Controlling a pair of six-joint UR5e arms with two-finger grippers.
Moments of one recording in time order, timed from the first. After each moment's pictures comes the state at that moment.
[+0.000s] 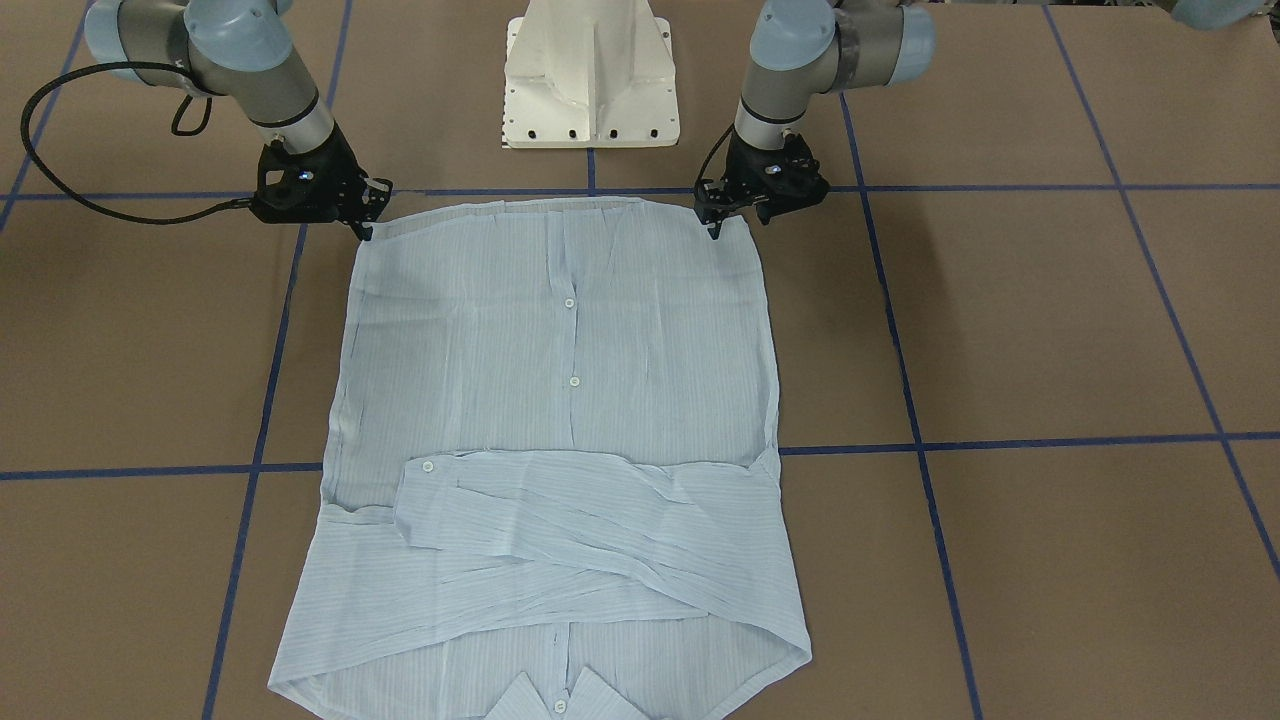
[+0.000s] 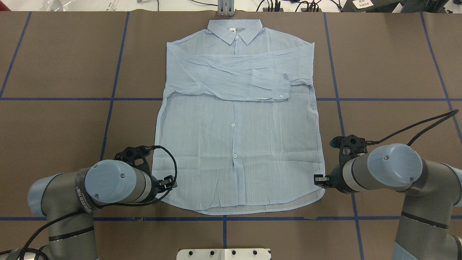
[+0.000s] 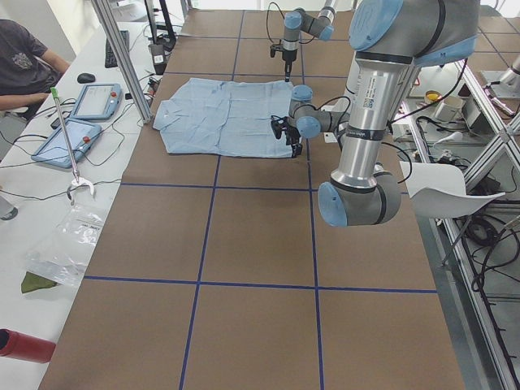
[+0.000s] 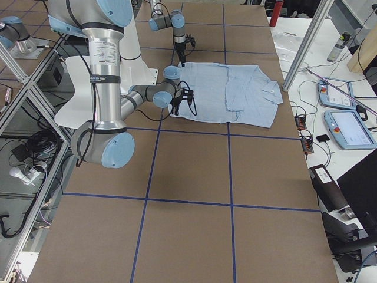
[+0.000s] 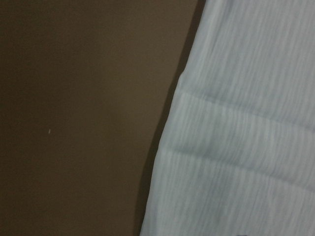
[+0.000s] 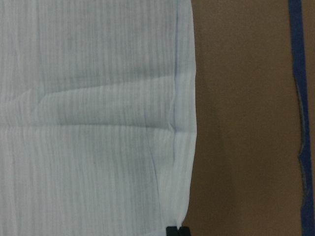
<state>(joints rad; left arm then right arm) -0.30 -1.87 -1.92 -1.73 -1.72 -1.69 0.41 -1.55 2.03 -1.24 1.84 1.36</state>
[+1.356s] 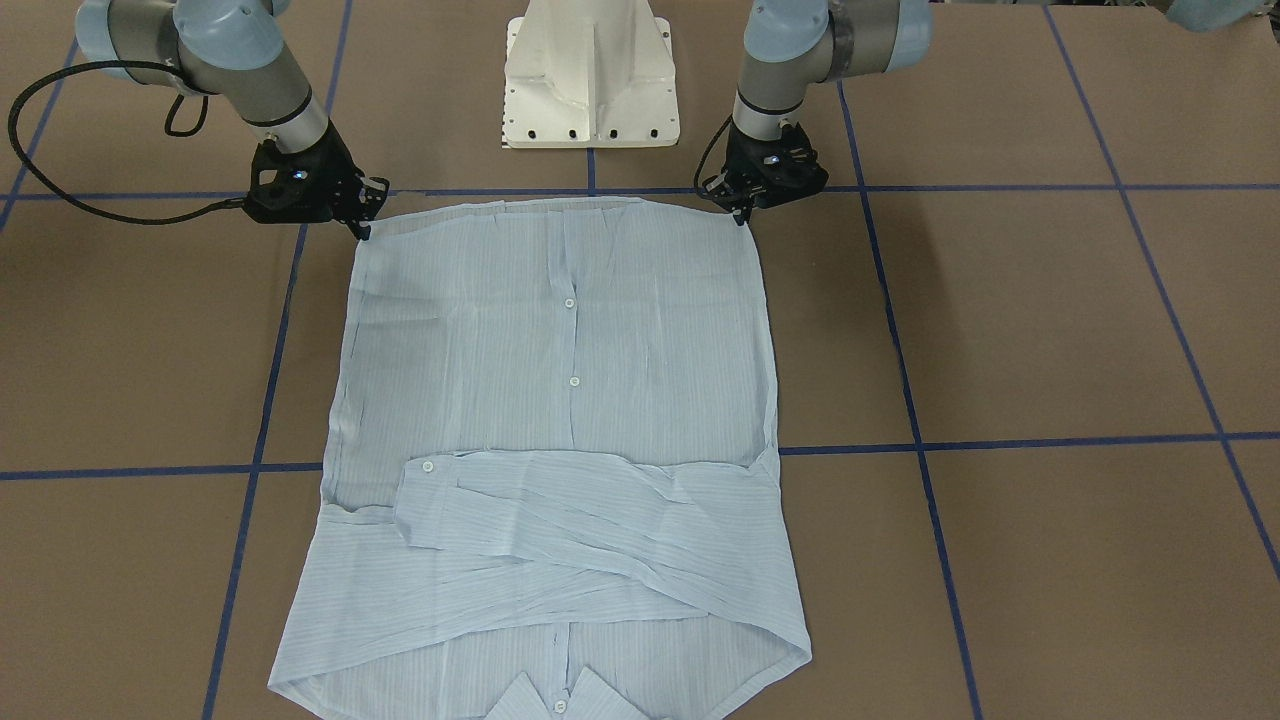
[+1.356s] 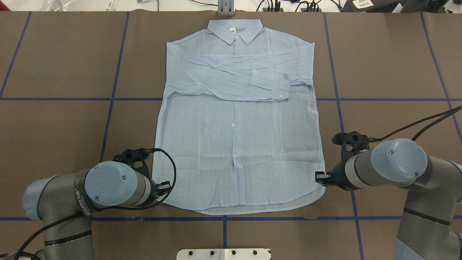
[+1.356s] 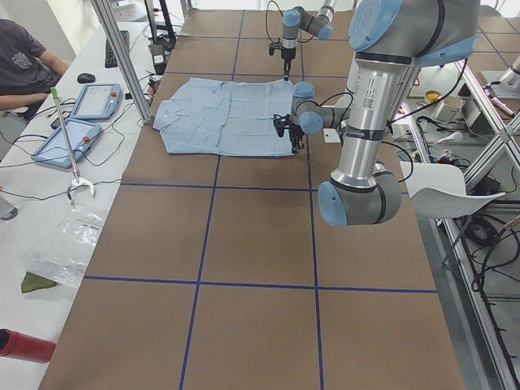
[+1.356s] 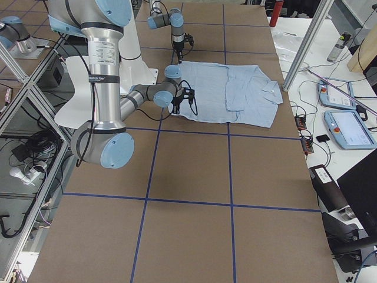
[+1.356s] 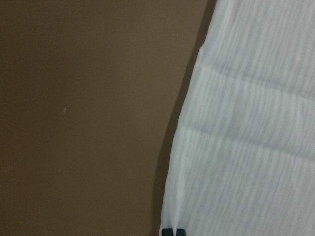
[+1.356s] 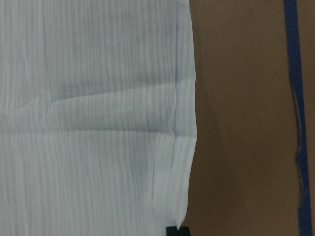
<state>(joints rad) -0.29 -1.88 -1.98 -1.64 -1.73 -1.68 0.43 -1.55 2.04 -1.24 1.87 1.36</state>
